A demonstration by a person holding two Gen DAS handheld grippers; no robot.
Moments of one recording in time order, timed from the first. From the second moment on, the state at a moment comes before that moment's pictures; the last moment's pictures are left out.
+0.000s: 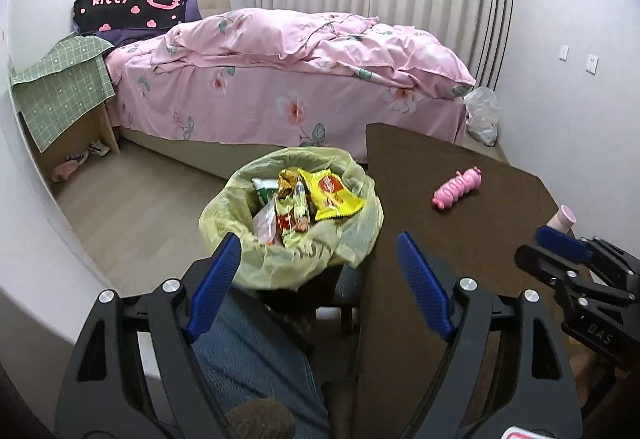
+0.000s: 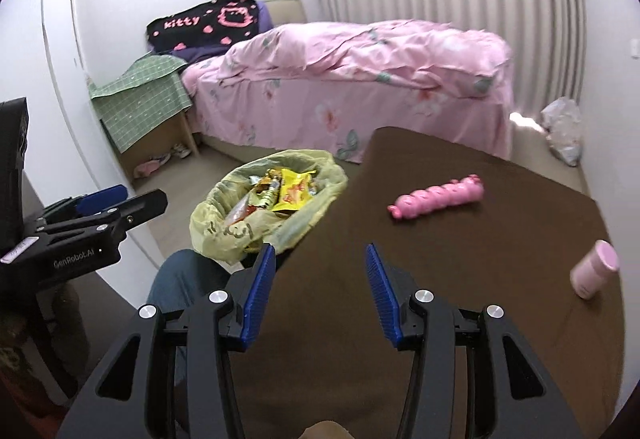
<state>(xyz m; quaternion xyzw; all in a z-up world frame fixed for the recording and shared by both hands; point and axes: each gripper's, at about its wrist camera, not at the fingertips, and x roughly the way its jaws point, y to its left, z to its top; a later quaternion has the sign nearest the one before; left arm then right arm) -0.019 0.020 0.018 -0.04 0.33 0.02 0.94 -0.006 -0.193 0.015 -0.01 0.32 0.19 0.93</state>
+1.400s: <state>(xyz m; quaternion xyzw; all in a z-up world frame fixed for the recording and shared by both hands) -0.045 0.015 0.019 -0.01 0.33 0.02 0.94 -0.033 -0.184 0.023 -0.02 0.31 0.18 0.93</state>
